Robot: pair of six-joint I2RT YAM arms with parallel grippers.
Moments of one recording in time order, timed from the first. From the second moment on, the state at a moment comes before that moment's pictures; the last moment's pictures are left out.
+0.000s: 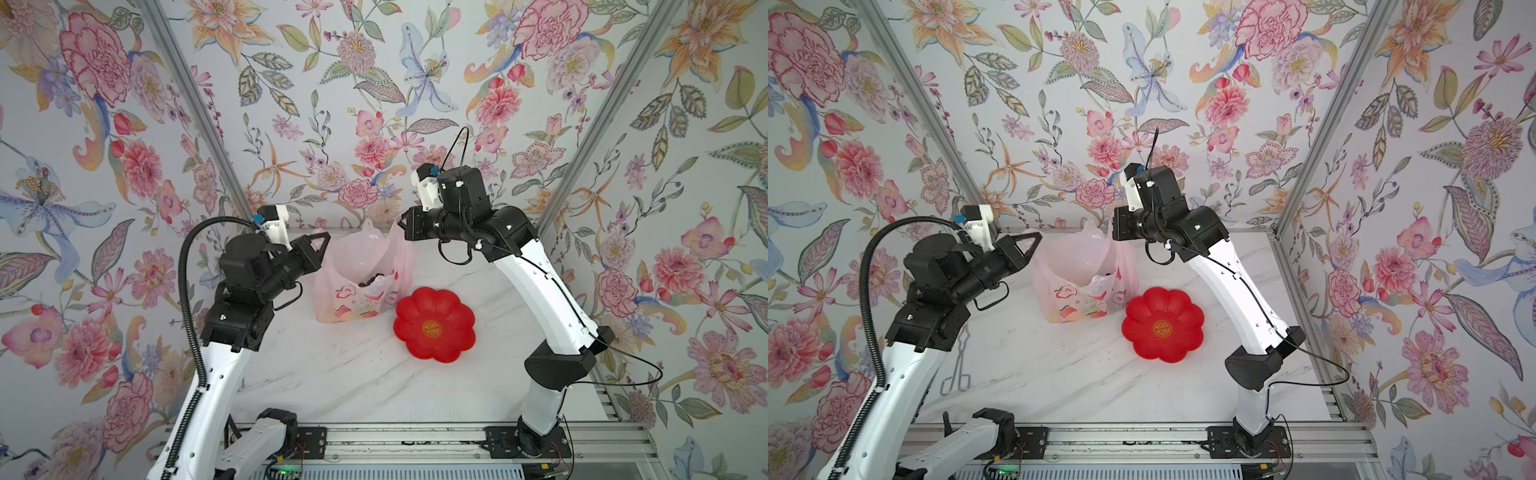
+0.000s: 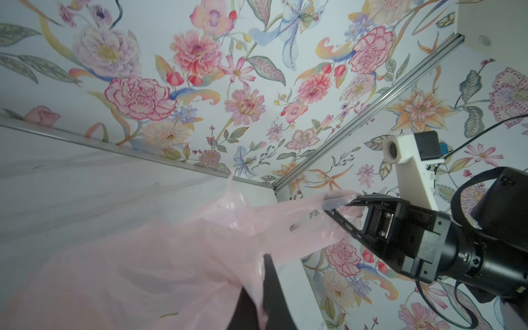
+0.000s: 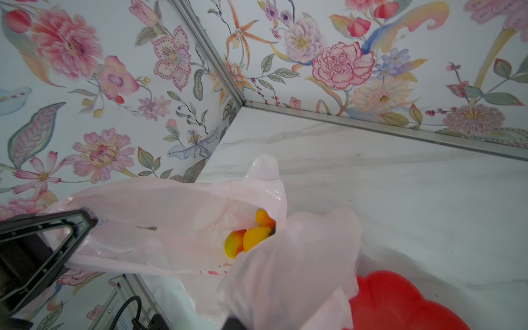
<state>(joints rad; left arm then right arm) -0.19 1.03 1.35 -0.40 0.36 -0.69 0.73 1.88 2.48 -1.03 -0.11 0.41</state>
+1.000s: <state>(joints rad) -0.11 1.28 1.58 -0.32 0.38 -0.71 0.61 2.00 2.55 -0.83 -0.35 0.55</state>
